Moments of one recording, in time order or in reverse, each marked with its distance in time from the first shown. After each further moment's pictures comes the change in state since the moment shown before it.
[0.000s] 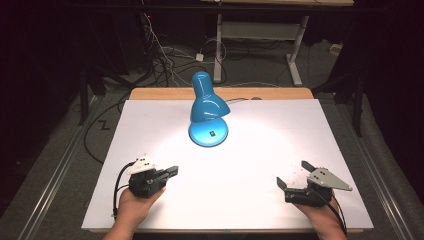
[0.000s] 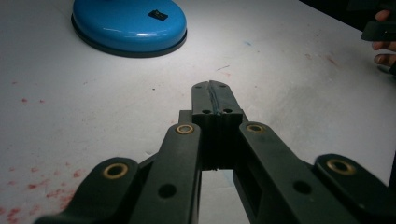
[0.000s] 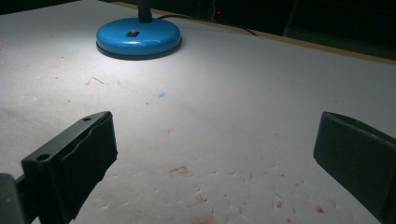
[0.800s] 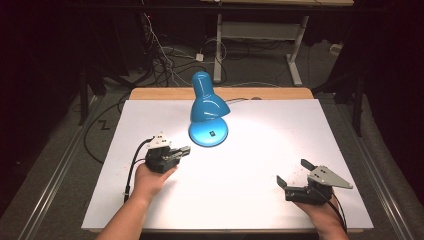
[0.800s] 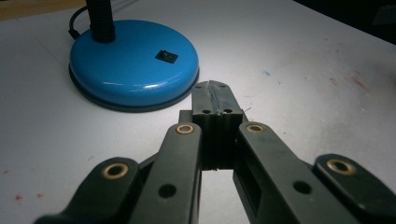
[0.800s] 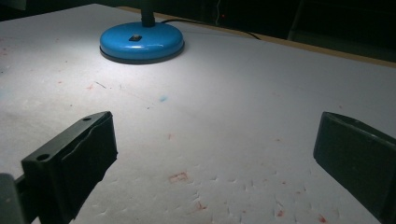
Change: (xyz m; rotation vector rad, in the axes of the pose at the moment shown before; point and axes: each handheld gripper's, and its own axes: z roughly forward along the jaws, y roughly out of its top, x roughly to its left) left arm 0.023 0.045 0.052 0.021 0.003 0.067; right arm -0.004 0.001 0.003 -0.011 0.022 0.002
